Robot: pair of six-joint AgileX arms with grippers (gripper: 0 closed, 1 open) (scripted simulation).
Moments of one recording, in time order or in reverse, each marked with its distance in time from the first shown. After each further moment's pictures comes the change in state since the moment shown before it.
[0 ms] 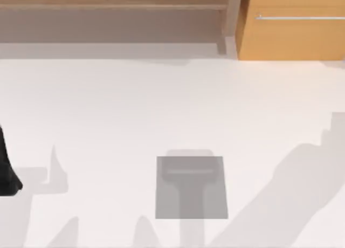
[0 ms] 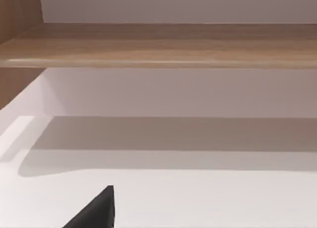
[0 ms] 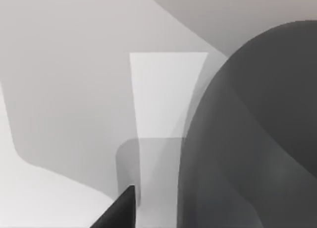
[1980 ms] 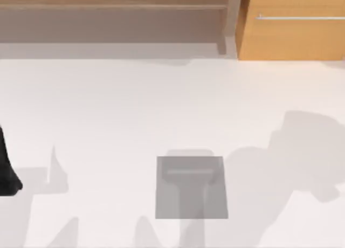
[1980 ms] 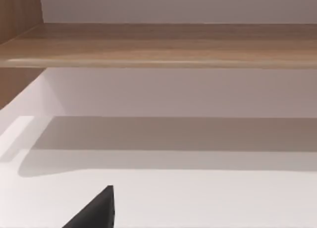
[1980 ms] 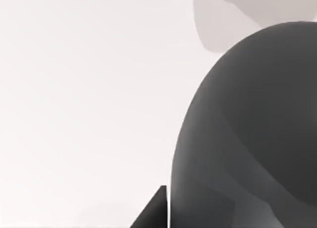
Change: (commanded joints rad) left arm 0.000 0.000 0.000 0.000 0.000 0.000; right arm 0.003 -0.174 0.251 -0.406 0.033 0.023
